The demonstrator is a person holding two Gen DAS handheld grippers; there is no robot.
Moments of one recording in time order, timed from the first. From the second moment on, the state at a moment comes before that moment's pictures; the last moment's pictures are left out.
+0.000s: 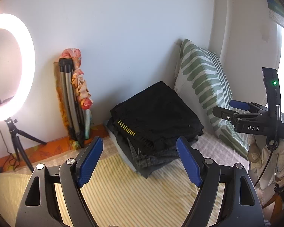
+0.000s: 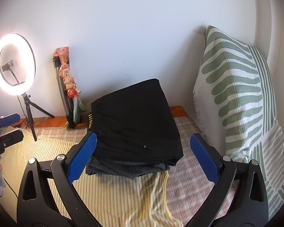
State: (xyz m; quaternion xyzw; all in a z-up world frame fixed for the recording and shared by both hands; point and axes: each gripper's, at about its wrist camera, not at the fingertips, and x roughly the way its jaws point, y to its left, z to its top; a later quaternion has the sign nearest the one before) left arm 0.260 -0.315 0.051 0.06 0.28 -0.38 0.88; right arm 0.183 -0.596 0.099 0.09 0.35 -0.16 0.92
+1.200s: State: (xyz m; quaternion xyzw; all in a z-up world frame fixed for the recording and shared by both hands) left arm 0.194 -0.223 -0.008 0.06 0.28 -0.35 0.89; right arm 0.121 -0.505 0.076 0.12 0.31 -0.18 0.93
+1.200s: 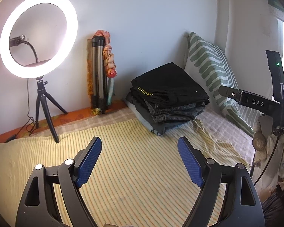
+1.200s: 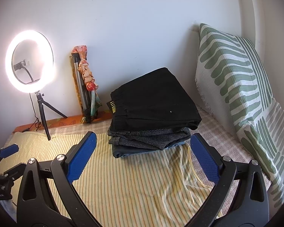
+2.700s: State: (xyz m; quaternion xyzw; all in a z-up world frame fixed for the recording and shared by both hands) left arm 0.173 -0.226 0.005 0.09 0.25 -0.33 0.91; right arm 0.114 -0.500 0.074 0.11 0.30 -0.19 0.93
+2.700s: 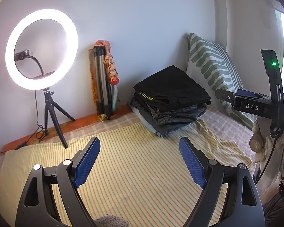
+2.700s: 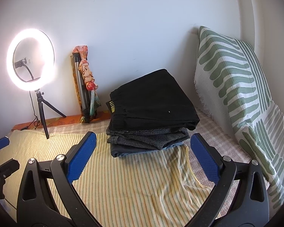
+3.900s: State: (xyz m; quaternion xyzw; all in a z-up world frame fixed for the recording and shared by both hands) left arm 0.171 -0.227 0.007 0.09 0.25 -0.33 0.91; right arm 0.116 -0.496 0.071 0.12 0.30 -0.18 0.93
